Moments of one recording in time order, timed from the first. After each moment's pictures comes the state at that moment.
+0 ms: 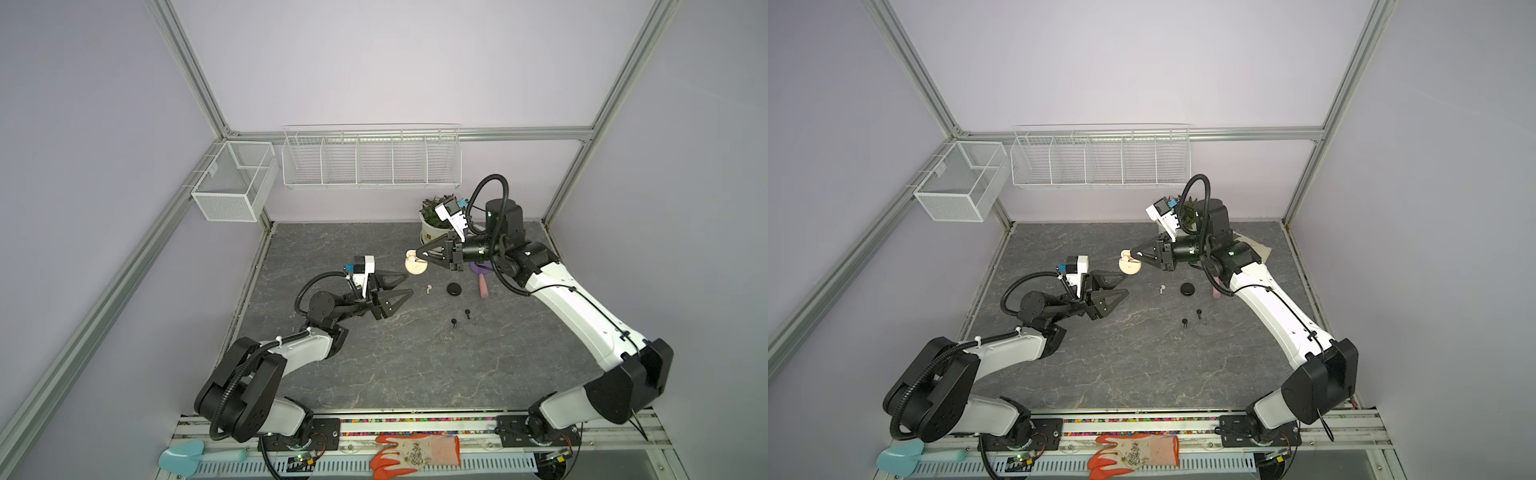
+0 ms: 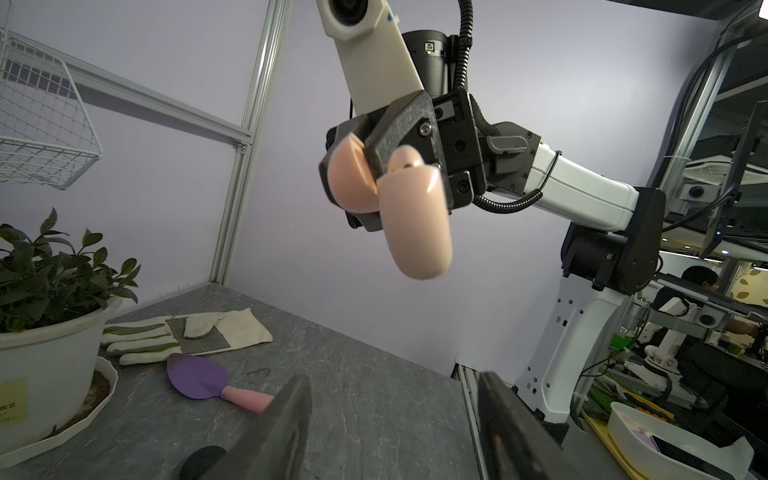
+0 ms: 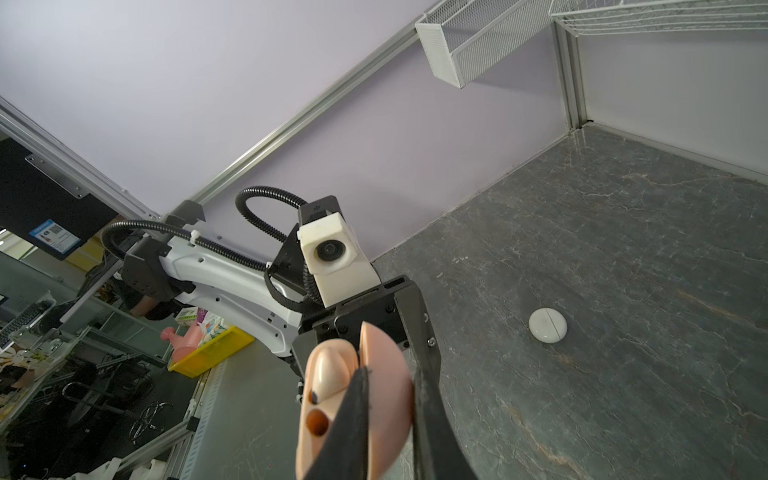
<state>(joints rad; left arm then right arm) -0.53 1.44 0.54 1.38 0.85 -0.65 0.49 1.49 1.48 -0.39 -1.00 0.20</state>
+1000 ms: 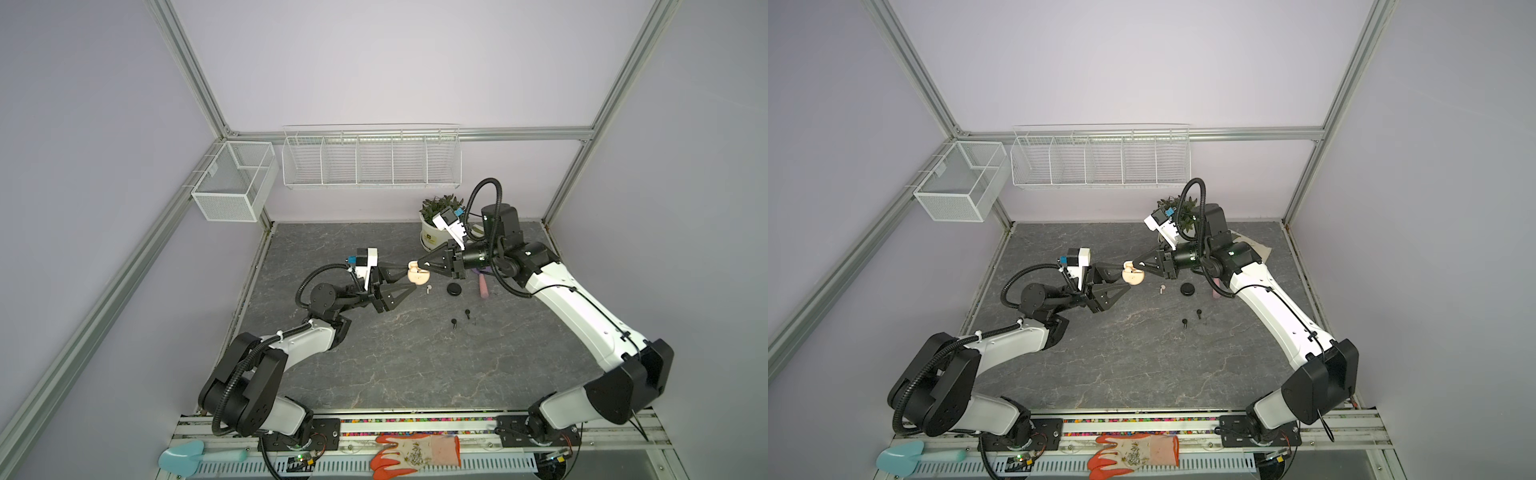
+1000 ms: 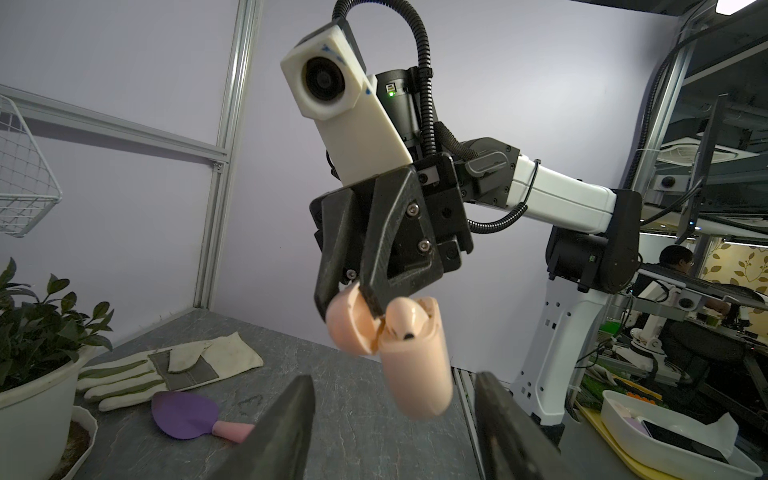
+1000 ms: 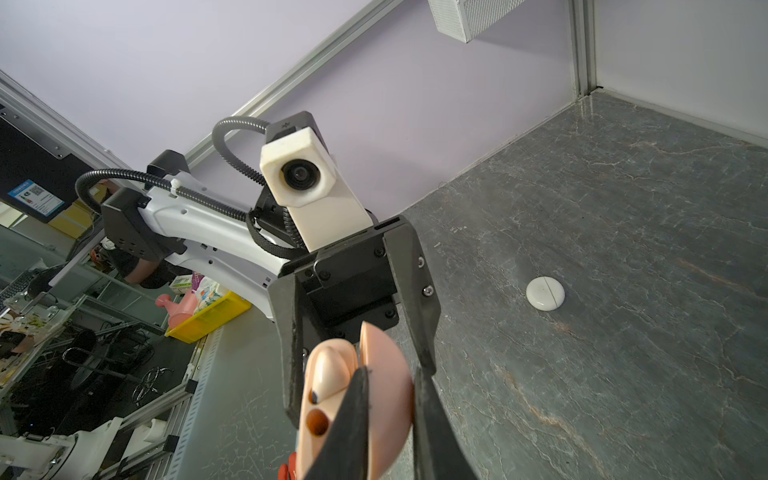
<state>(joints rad) -0.53 1.46 0.63 1.38 0.91 -0.66 0.49 1.49 1.49 -0.53 -1.01 0.07</state>
